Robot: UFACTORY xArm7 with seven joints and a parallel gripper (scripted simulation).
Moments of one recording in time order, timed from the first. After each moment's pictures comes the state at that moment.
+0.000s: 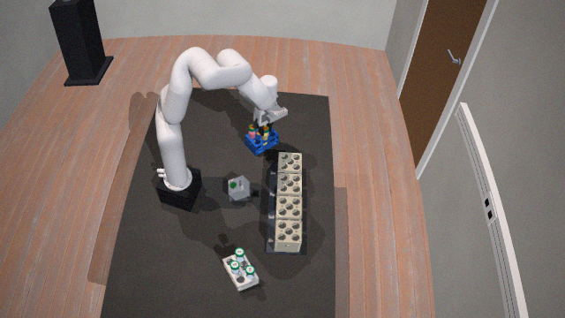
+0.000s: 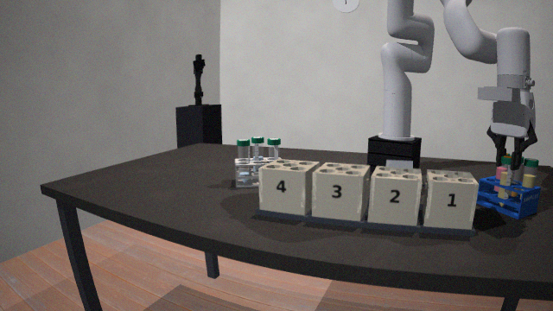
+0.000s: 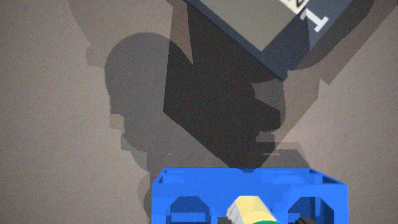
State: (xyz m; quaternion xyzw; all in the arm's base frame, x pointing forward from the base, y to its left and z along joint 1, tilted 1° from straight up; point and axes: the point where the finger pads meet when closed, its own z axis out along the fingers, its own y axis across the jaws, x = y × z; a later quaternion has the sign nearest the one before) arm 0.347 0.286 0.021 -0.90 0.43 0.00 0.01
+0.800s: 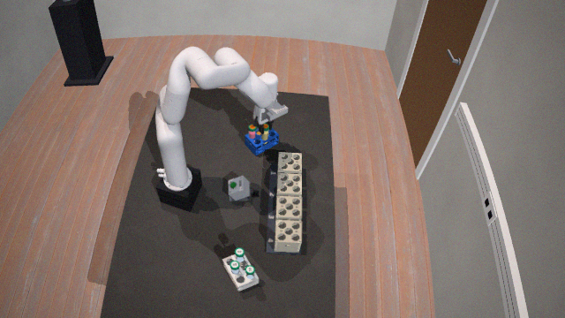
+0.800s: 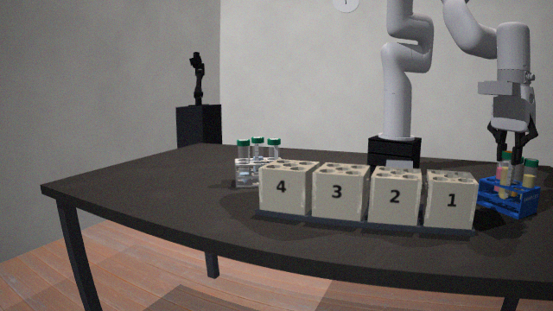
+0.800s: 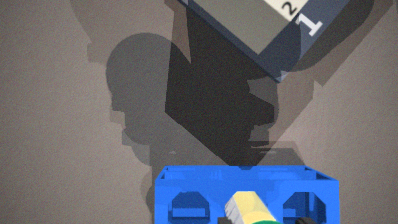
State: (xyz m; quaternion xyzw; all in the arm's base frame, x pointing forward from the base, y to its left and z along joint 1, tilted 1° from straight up) arm 0.347 0.285 0.033 -0.90 0.43 0.00 0.01
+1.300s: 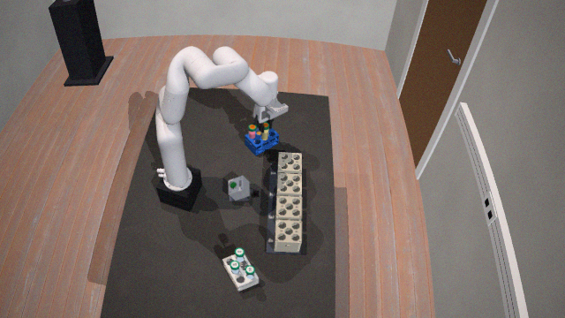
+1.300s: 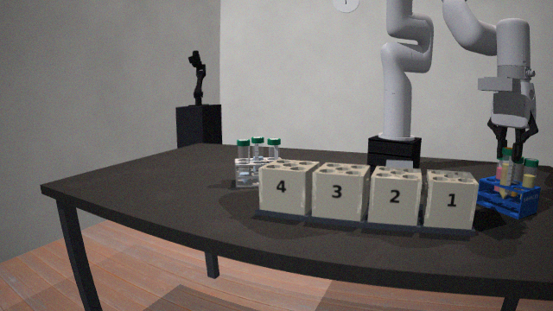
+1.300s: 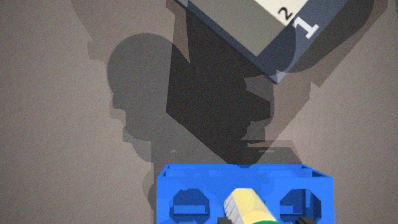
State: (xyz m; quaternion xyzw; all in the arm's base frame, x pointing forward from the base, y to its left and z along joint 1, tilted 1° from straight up) arm 0.347 0.285 0.041 -0.90 0.43 0.00 0.01
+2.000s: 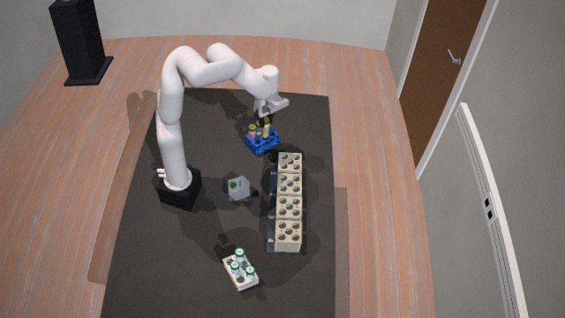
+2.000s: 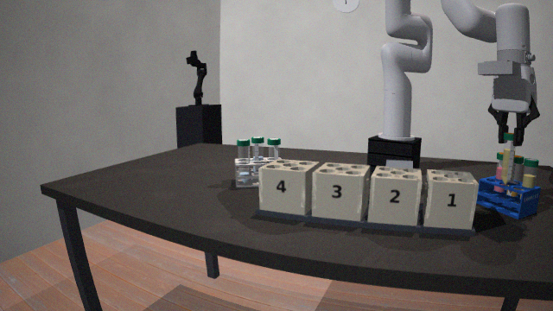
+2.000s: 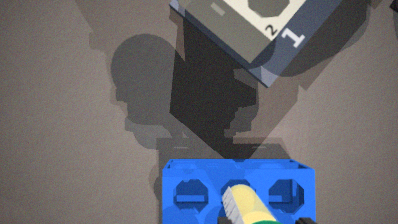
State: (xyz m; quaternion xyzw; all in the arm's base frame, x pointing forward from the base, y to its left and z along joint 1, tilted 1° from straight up) arm 0.346 0.285 0.074 -0.90 0.43 0.00 0.01
